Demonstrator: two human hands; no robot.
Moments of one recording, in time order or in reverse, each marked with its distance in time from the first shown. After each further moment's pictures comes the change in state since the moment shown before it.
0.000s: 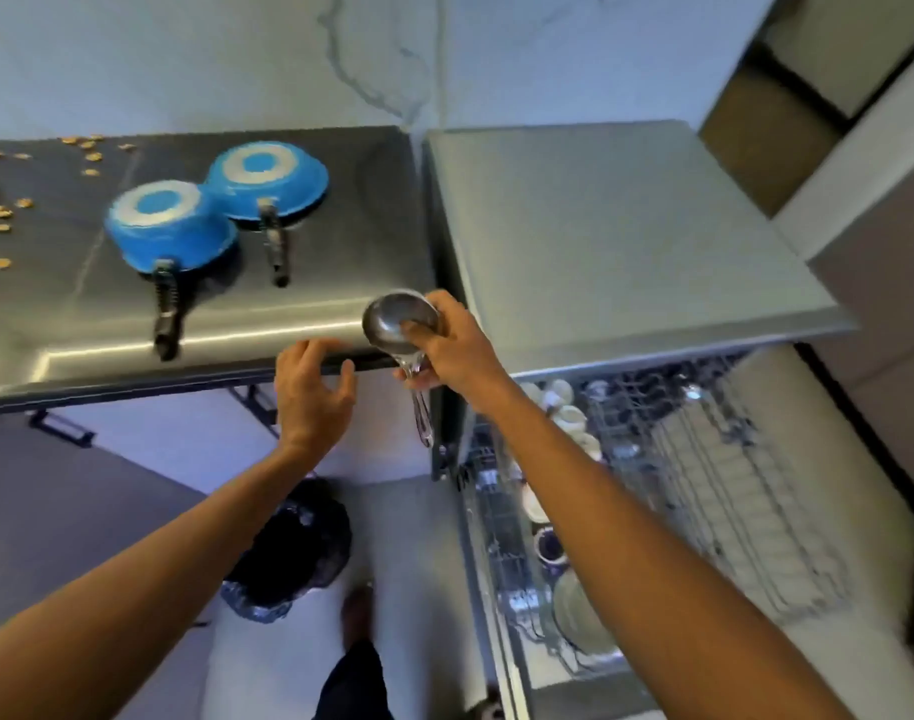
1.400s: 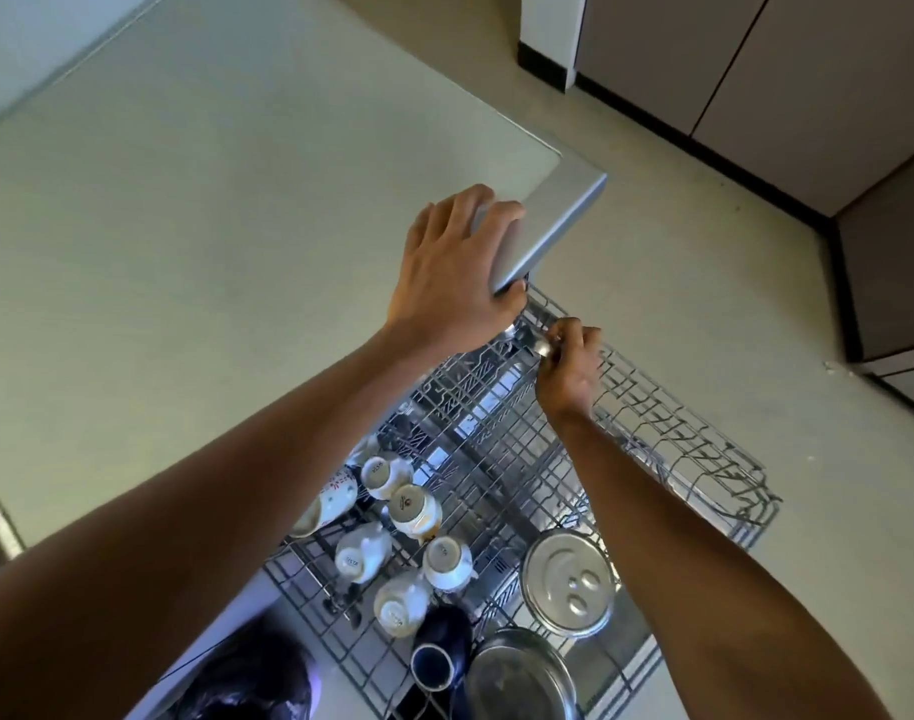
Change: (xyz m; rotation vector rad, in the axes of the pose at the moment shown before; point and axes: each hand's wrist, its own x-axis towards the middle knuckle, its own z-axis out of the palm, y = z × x) left_hand 0.047 0.355 0.462 0.138 -0.773 0.889; right_hand 0.022 0.304 -0.452 -0.475 1.132 0.280
